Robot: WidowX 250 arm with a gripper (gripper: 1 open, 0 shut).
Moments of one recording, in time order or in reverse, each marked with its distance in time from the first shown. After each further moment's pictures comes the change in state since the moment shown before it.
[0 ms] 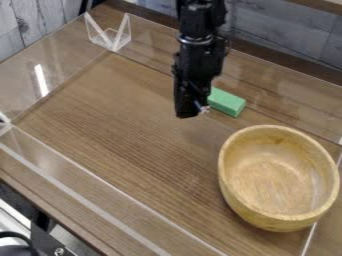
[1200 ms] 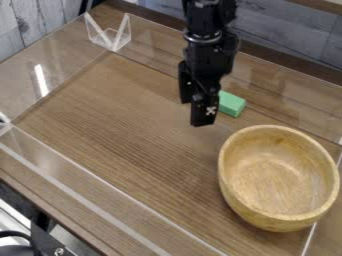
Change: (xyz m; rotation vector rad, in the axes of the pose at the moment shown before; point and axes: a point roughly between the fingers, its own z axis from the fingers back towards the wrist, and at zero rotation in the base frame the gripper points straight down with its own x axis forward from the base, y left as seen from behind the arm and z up) arm 0.009 -0.020 0.027 0.070 -0.079 -0.092
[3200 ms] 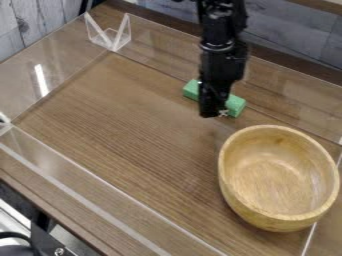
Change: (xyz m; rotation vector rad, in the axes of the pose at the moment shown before) arm 0.032 0.016 -0.038 -0.022 0.006 -0.100
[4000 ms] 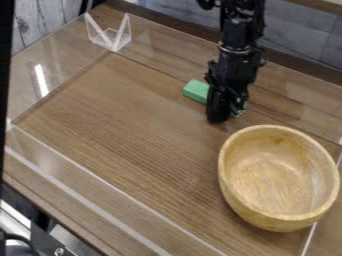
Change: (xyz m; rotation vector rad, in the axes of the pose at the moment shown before) arm 0.021 0.010 -0.017 -0.034 0.069 0.166
